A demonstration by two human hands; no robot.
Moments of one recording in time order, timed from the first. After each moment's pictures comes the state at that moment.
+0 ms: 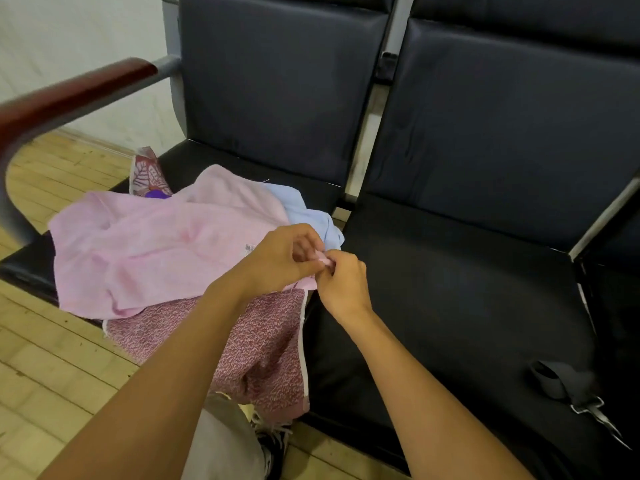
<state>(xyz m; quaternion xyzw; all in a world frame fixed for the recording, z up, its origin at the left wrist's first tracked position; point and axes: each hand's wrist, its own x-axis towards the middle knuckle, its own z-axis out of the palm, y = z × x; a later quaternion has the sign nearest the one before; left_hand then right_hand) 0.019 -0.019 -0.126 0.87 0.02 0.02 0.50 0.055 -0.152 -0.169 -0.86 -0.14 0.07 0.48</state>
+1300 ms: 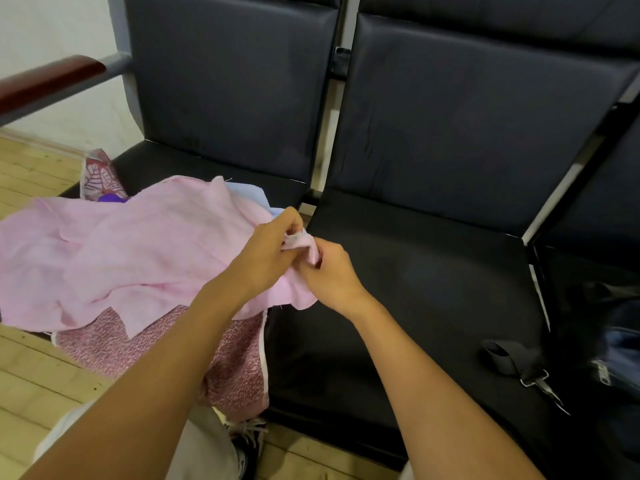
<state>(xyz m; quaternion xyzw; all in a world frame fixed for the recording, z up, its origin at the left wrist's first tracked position) 0.040 -0.069 -0.120 0.91 0.01 0.10 0.40 0.069 -0.203 -0.142 -0.81 -0.18 0.17 0.53</state>
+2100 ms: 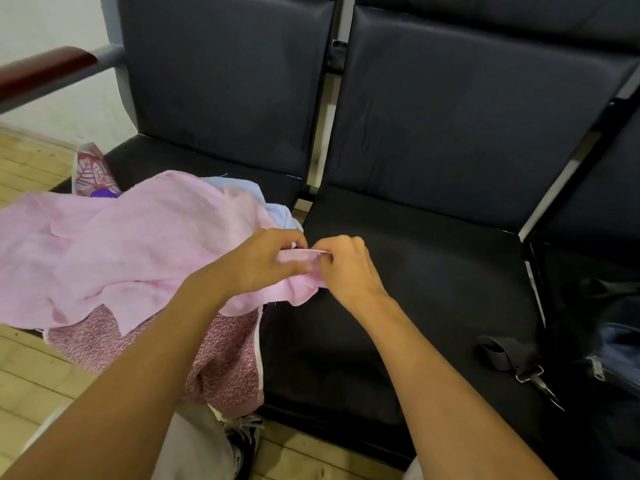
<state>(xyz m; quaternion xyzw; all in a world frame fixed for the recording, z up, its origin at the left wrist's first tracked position) 0.037 -0.060 -0.126 0.92 -0.06 -0.04 0.38 0.076 -0.222 -0.131 -0.92 -0.22 0.06 0.31</state>
